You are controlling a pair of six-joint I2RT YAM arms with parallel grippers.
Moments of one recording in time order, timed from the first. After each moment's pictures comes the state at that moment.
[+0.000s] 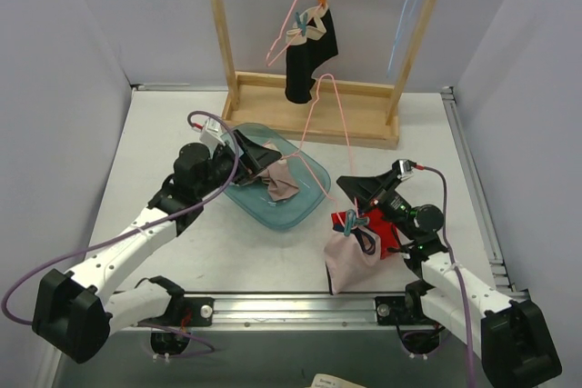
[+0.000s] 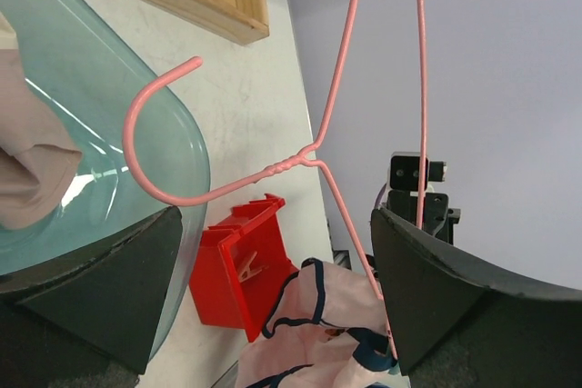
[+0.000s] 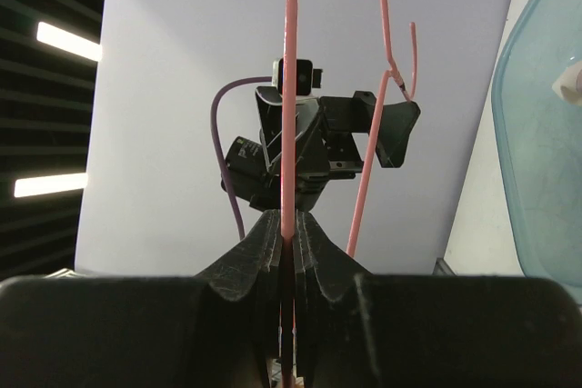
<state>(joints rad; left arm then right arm) -0.51 1.09 0.75 0.17 0.25 -1.08 0.34 0.87 0.14 1.04 -0.47 1.65</state>
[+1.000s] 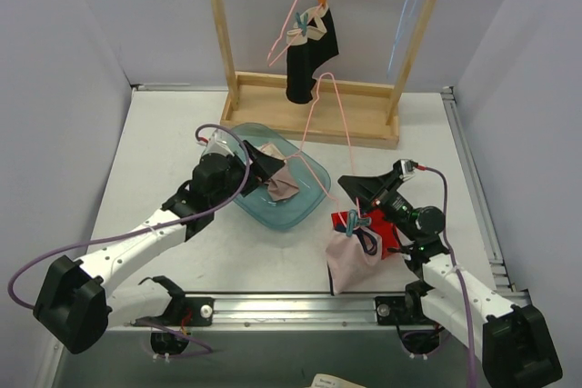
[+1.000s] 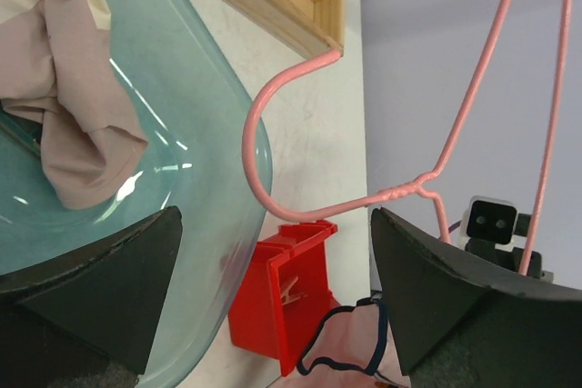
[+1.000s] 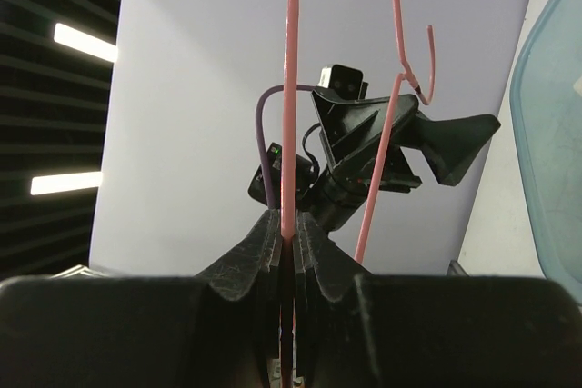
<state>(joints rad) -0.63 1.14 0.72 0.11 -0.02 -1.10 0.34 0.84 0.14 1.04 -0.46 1.68</state>
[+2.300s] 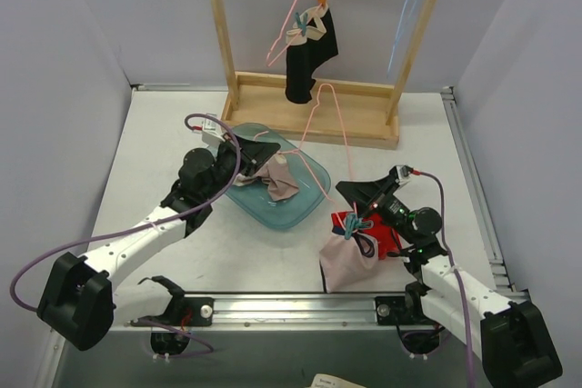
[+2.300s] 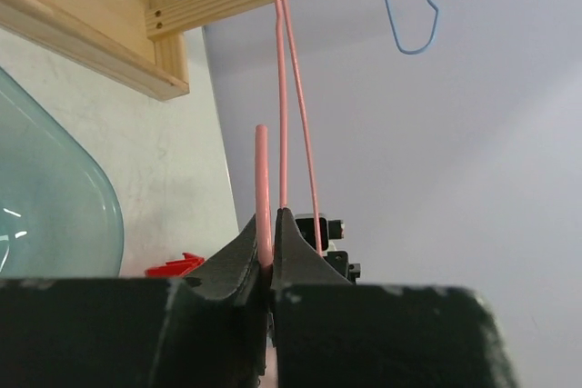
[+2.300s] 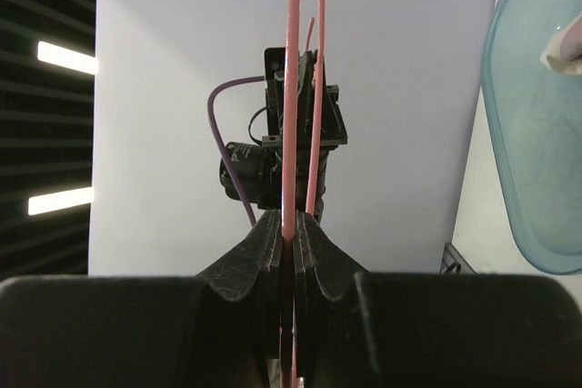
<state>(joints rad) -0.57 1.17 0.70 0.48 0.12 -1.28 0.35 0.85 0.10 1.02 -0.47 1.70</state>
